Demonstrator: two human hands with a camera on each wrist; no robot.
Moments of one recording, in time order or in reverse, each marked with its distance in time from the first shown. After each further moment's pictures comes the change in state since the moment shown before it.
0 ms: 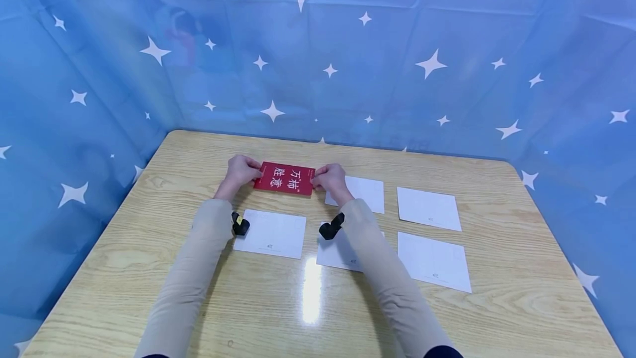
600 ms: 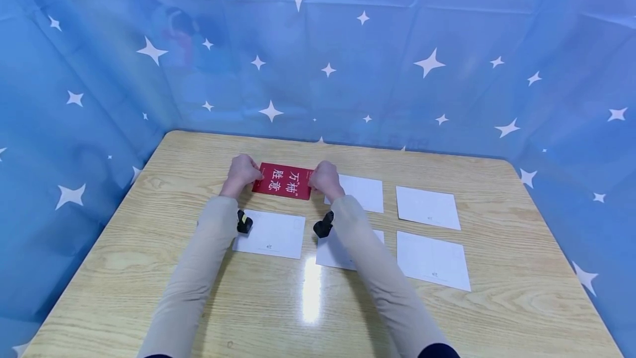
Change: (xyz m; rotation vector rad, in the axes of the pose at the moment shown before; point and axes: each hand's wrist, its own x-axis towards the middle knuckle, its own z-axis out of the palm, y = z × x) left_hand -0.003 0.016 0.004 0.201 -0.006 -0.082; right_hand 0.002 -0.016 0.012 -0.390 -0.027 0.034
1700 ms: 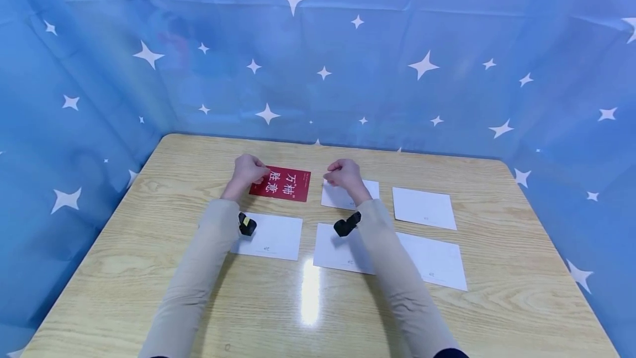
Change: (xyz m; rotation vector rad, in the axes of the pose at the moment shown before) left_hand 0.000 0.014 0.010 -0.168 0.014 0.058; right_hand -0.005 0.037 -0.051 0.250 0.025 -0.121
